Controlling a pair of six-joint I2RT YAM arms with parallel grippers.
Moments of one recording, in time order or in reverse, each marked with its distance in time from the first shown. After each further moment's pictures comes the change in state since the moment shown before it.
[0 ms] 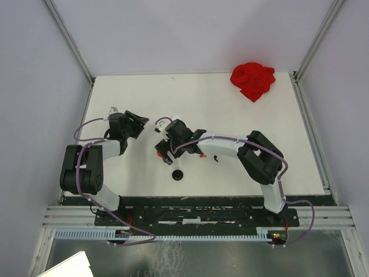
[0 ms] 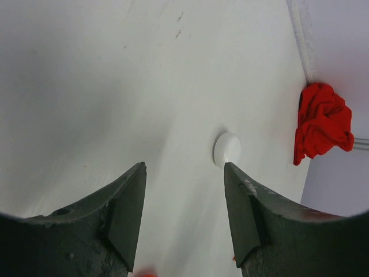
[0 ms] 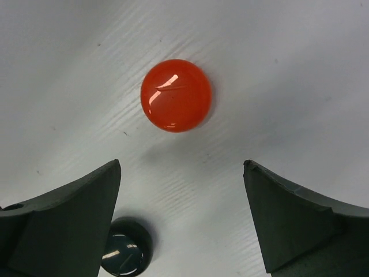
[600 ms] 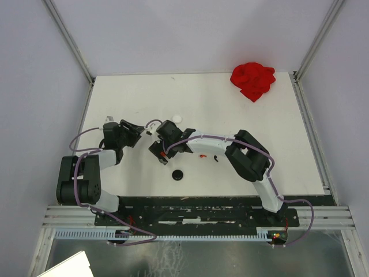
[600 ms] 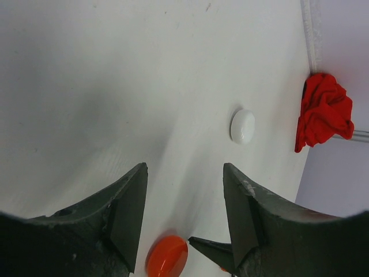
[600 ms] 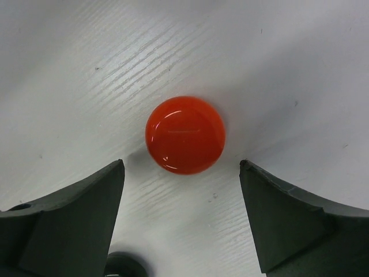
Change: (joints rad) left arm 0.075 -0.122 -0.165 0.012 0.083 0.004; right arm 0.042 0.154 0.187 -0.090 0.030 -0.066
